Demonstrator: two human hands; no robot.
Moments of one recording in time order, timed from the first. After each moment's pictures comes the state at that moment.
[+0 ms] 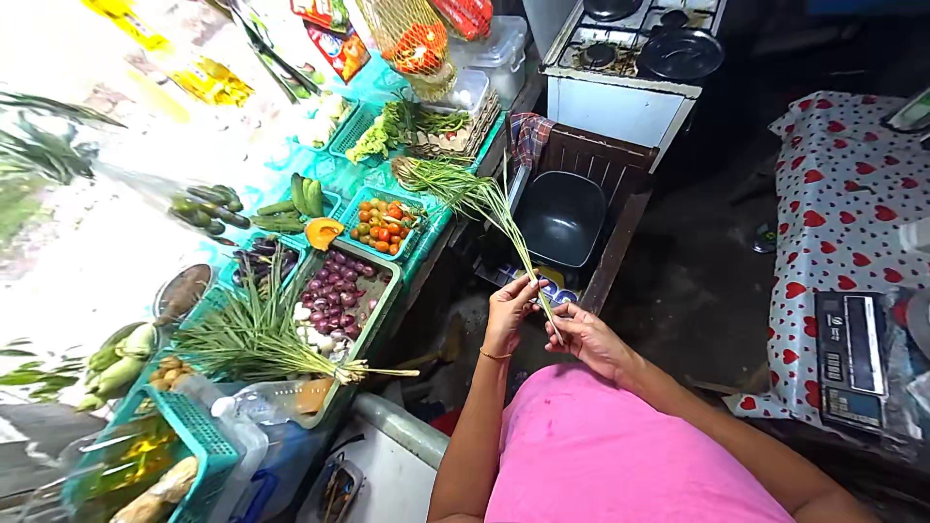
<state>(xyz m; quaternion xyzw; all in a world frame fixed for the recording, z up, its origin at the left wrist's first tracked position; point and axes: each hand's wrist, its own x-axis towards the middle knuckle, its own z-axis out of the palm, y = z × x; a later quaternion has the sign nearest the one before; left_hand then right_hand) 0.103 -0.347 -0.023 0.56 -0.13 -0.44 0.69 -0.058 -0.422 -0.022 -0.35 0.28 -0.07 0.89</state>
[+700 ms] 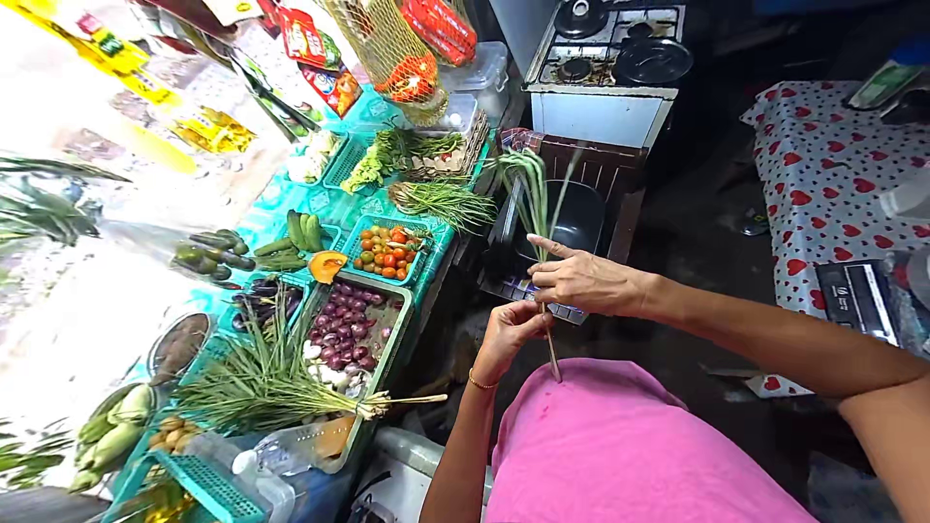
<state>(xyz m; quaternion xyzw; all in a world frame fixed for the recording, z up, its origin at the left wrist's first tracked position) 0.150 -0.294 0.013 0.52 -0.34 -0.50 0.60 0.027 -0.475 0.077 -0.97 -0.19 -0.11 0.03</state>
